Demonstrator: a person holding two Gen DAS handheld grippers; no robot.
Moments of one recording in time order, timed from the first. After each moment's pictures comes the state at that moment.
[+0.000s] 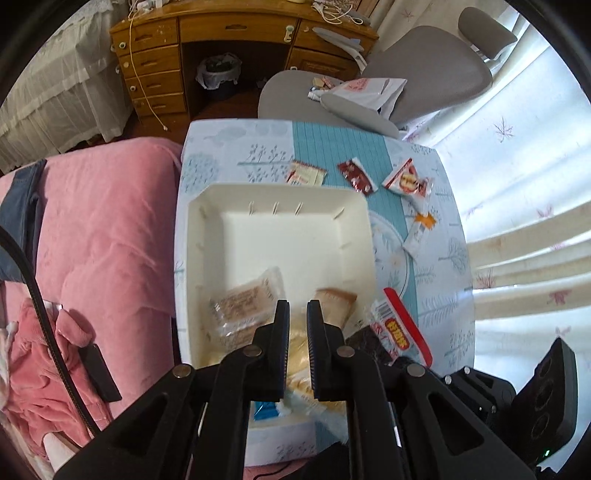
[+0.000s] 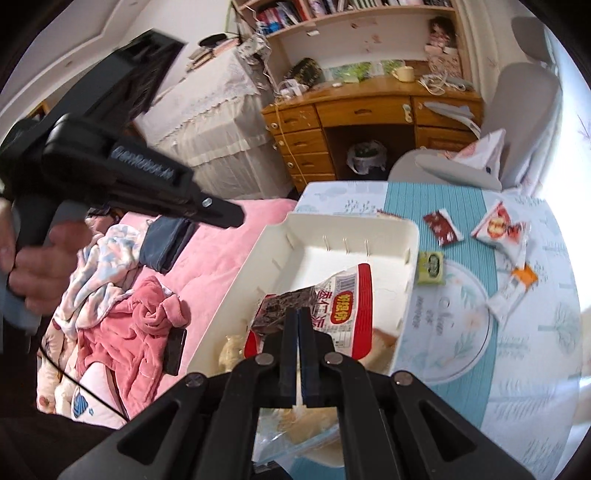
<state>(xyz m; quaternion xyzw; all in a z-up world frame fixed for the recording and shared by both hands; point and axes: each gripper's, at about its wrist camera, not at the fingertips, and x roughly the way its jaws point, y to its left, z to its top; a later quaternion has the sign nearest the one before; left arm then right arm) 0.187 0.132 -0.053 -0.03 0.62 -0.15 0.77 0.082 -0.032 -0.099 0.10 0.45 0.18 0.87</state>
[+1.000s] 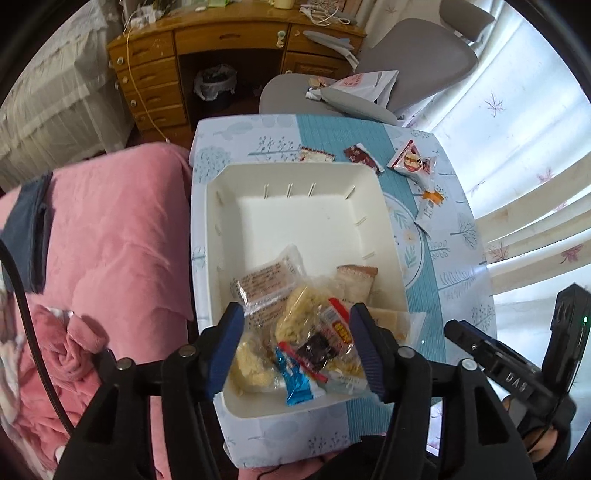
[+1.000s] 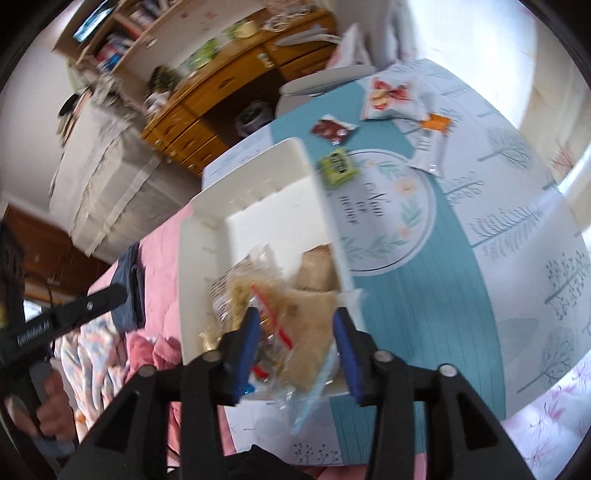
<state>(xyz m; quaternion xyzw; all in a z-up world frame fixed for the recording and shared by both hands) 0.150 0.143 -0.065 0.01 0.60 -0.16 0.79 0.053 -0.093 -0.135 0.30 0.53 -0.02 0.79</state>
